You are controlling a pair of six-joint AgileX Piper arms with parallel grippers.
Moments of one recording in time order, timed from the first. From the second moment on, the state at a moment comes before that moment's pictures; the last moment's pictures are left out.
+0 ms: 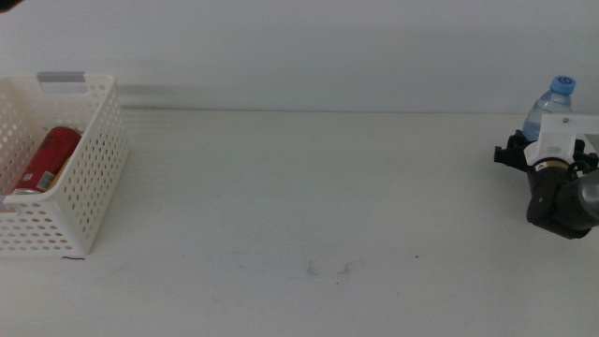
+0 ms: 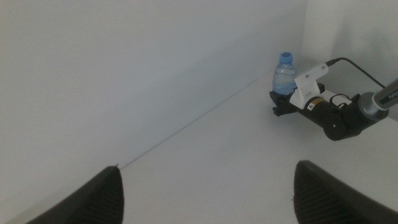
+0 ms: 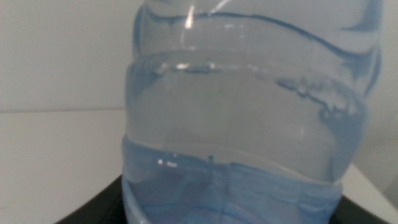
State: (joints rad) left arm -0.23 0.95 -1.45 -0.53 1.00 0.56; right arm 0.00 2.30 -1.14 0.42 -0.86 -0.36
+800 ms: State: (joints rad) left arm -0.23 0.95 -1.45 -0.53 0.99 0.56; right arm 0.60 2.26 -1.23 0.26 -0.65 -0.35
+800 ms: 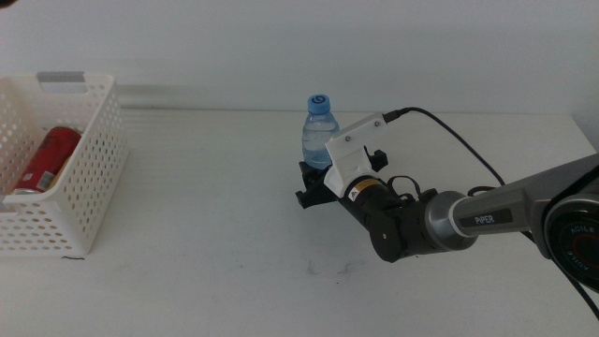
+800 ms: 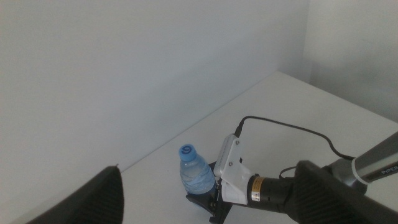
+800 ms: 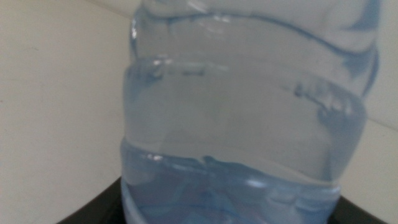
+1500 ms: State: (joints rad) left arm -0.23 0.95 -1.45 -0.53 0.99 0.56; right arm 0.63 1.46 -1.03 0.45 0.32 -0.26
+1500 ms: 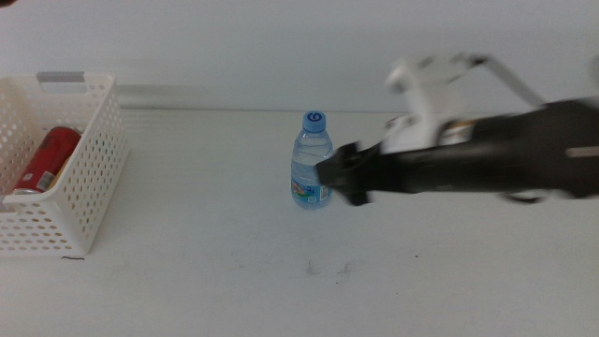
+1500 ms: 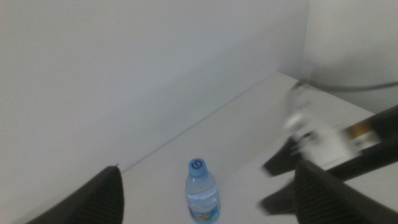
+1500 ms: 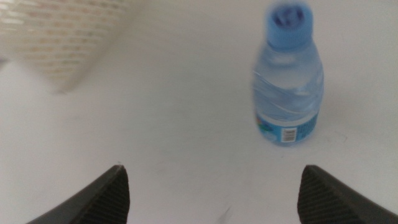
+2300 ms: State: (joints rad) left arm -0.23 0.95 -1.45 -0.53 0.99 0.56; right arm 0.63 0.80 -1.01 -0.02 0.69 0.19
